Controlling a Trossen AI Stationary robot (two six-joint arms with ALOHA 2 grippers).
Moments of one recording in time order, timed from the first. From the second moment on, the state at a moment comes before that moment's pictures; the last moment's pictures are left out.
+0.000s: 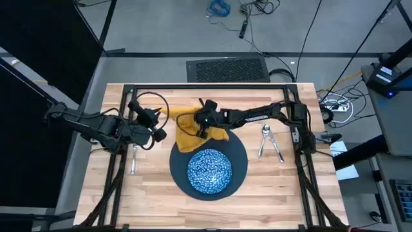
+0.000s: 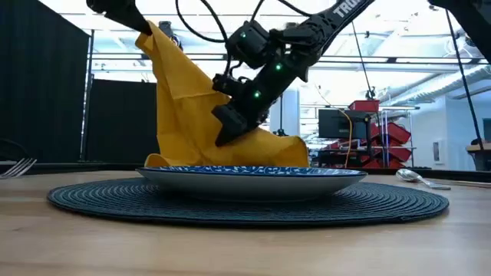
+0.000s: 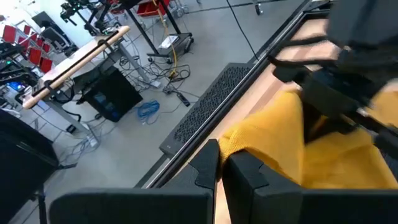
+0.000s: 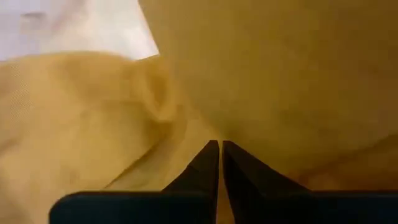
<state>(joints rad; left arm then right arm) -0.27 0.95 0.93 -0.78 -1.04 -0.28 -0.19 2.05 1.36 -0.03 0.30 -0.09</state>
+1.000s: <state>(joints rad) -0.27 0.95 0.93 -0.83 -1.03 -0.34 -0.36 2.05 1.44 -0.18 -0.19 0.02</state>
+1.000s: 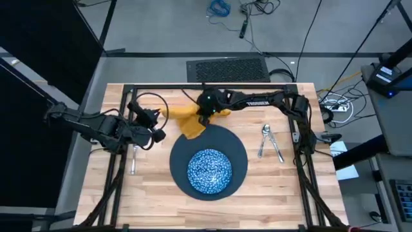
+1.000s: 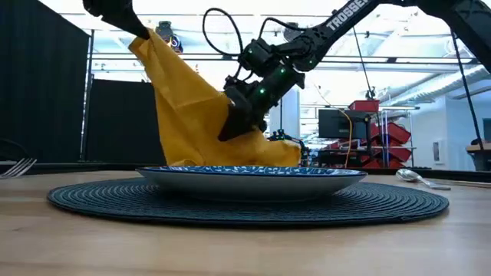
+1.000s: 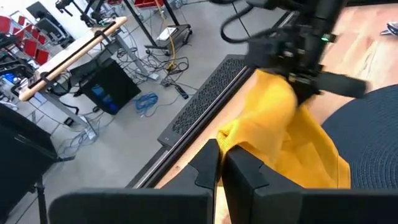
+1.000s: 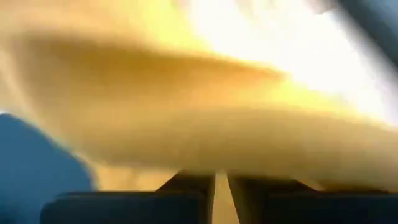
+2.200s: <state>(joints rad) -0.20 0.96 0.93 -0.82 -1.02 -0.36 -0.38 2.17 1.44 -0.18 -0.03 0.09</state>
